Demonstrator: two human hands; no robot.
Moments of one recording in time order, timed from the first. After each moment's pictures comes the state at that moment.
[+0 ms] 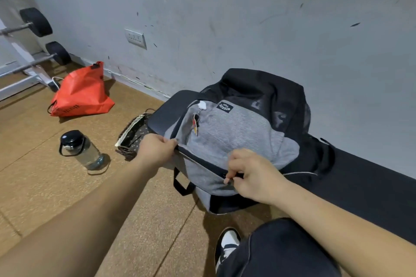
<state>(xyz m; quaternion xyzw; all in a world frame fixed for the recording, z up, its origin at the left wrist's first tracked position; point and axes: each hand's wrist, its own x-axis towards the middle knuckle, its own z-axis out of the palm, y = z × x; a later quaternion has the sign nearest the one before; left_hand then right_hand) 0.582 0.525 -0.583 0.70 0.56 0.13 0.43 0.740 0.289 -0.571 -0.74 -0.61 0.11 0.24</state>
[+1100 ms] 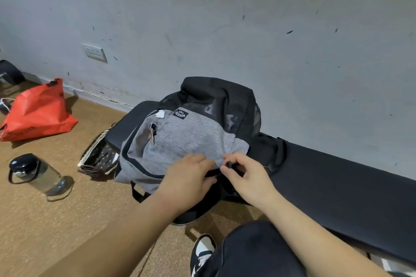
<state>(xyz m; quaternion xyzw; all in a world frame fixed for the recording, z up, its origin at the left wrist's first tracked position) 0.642 0.365 -0.561 0.98 0.09 0.10 0.13 0.764 0.206 -0.578 -0.79 -0.35 0.14 0.48</state>
